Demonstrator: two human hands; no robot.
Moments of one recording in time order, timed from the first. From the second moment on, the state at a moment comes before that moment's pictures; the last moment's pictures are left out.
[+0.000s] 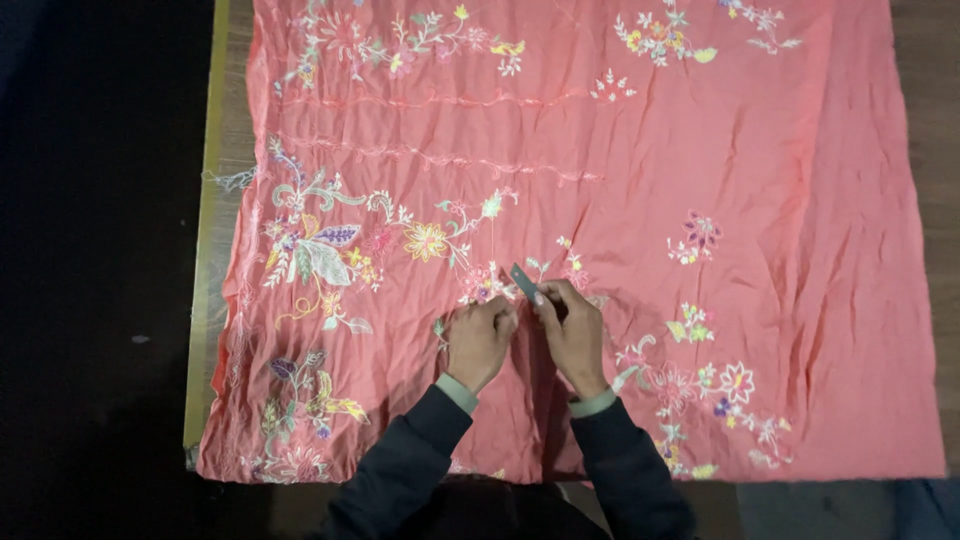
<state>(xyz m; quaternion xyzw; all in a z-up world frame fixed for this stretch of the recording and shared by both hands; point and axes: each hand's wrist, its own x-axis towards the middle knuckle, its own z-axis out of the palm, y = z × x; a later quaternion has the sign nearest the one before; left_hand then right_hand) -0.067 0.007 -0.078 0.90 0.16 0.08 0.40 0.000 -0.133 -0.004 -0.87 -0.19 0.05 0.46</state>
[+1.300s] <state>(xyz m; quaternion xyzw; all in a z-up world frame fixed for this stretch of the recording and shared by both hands) -0.070 0.020 -0.046 0.76 0.22 0.29 0.53 0.035 -0.110 0.015 -0.81 -0.26 0.07 0.52</state>
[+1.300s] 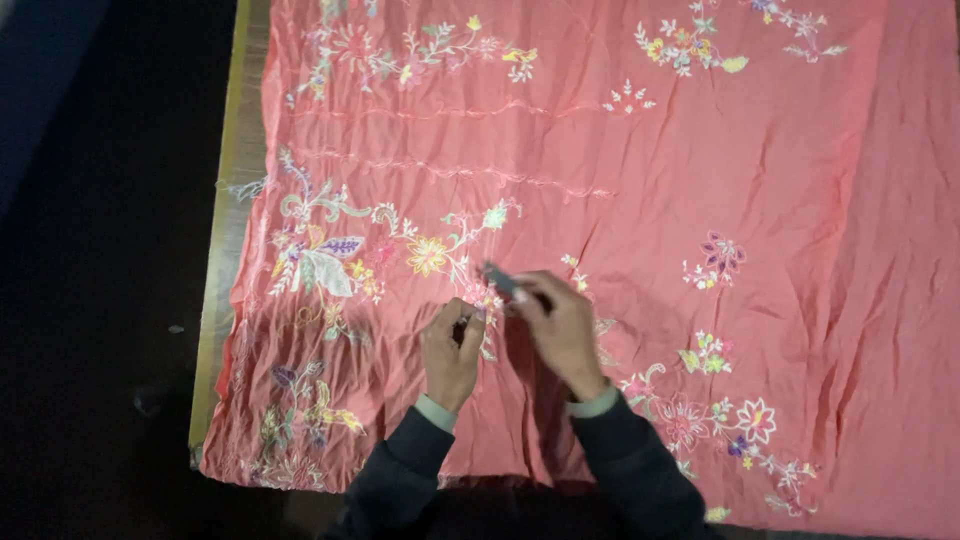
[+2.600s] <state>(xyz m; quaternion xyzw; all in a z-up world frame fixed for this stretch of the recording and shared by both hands) -0.065 0.021 -0.048 0.91 0.03 0.34 0.24 0.010 -0.134 0.010 -0.83 -0.20 0.09 0.51</state>
